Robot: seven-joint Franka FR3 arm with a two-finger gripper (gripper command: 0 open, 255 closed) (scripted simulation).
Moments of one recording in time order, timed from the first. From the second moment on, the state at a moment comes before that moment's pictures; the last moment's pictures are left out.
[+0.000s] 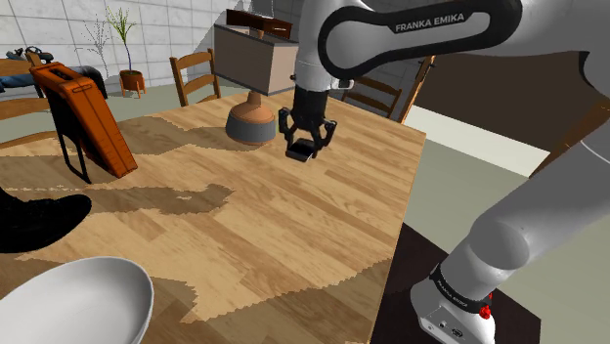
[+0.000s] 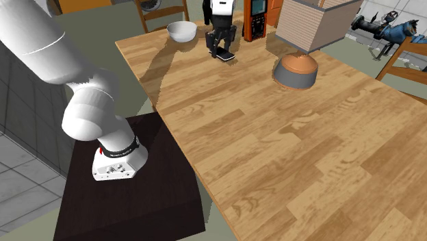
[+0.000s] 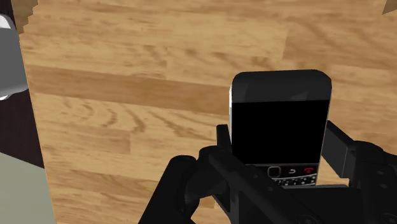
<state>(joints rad) -0.18 -0.17 0.56 -2.10 0.06 1.90 1.48</state>
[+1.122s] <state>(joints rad) 0.11 0.37 0.72 -1.54 -0.25 1.76 2.00</state>
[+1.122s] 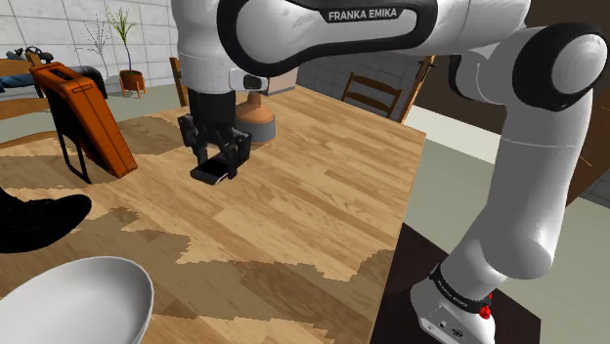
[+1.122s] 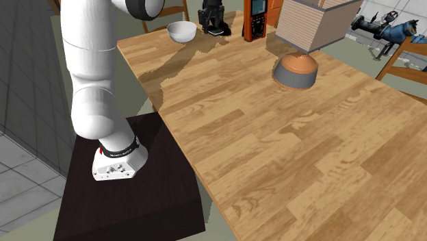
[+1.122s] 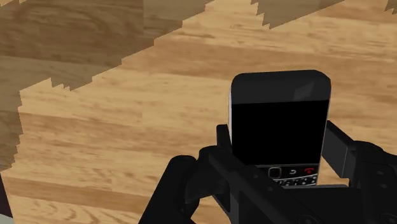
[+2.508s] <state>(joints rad) 0.27 0.61 0.68 -1.43 -0.38 1.84 2.12</state>
